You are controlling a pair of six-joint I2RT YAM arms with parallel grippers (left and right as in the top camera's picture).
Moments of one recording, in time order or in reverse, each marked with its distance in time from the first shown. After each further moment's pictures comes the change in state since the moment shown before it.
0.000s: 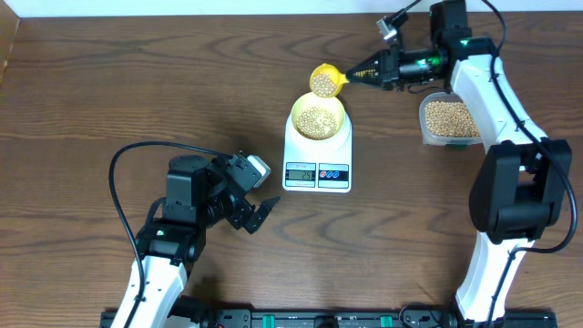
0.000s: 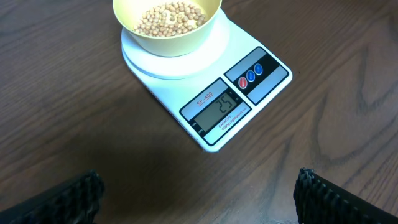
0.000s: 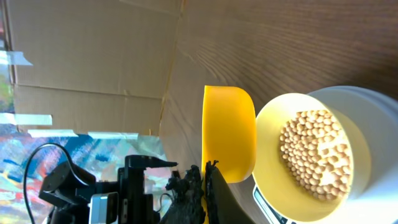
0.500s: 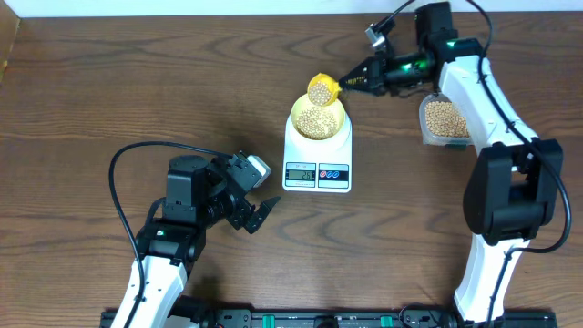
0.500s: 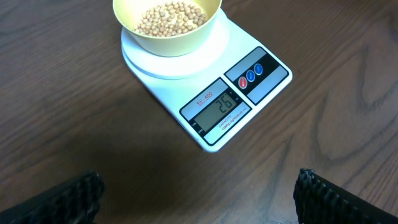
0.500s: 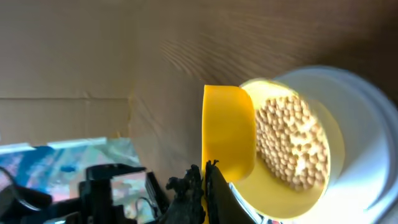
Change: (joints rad) left arm 0.000 0.000 0.000 0.000 0.000 0.000; right arm 0.051 0.000 0.000 -0.041 0.169 0.010
